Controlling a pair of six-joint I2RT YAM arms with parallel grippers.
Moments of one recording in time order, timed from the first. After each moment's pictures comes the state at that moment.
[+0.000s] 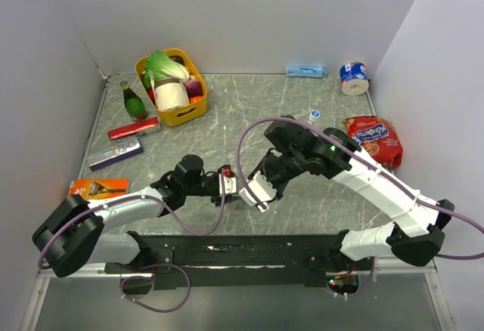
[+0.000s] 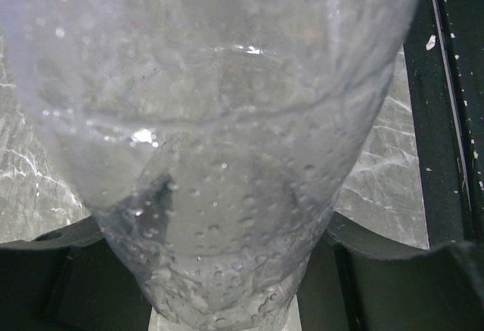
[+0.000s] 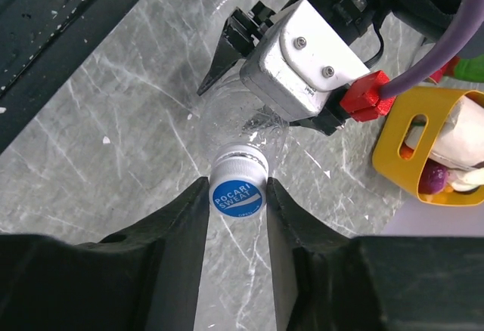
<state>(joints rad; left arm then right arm) -0.77 1.25 0.49 0.37 0.61 0.54 0.94 1.30 1.54 -1.25 -0.43 -1.45</state>
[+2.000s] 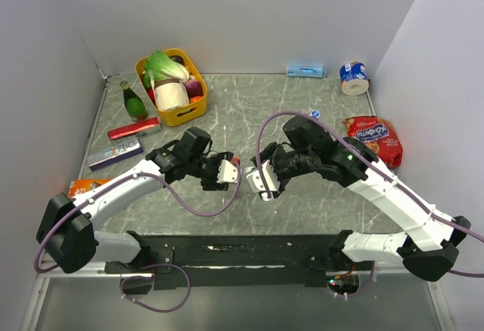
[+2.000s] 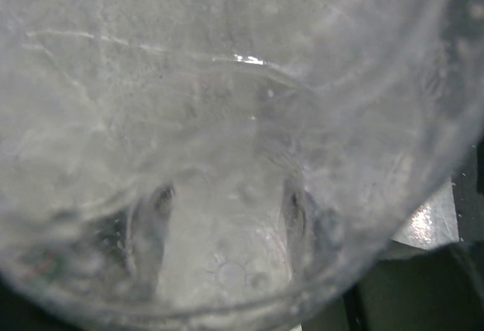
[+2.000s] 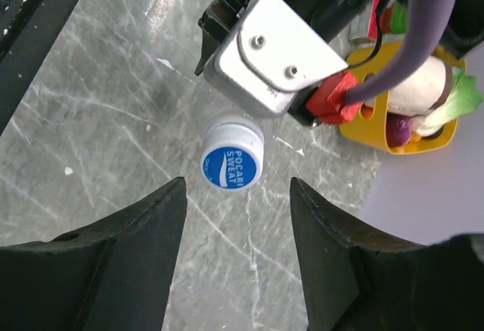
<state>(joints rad) -0.70 1.29 0.94 -0.46 0.56 0.93 0.85 1.15 1.39 -1.00 -0.46 -1.29</state>
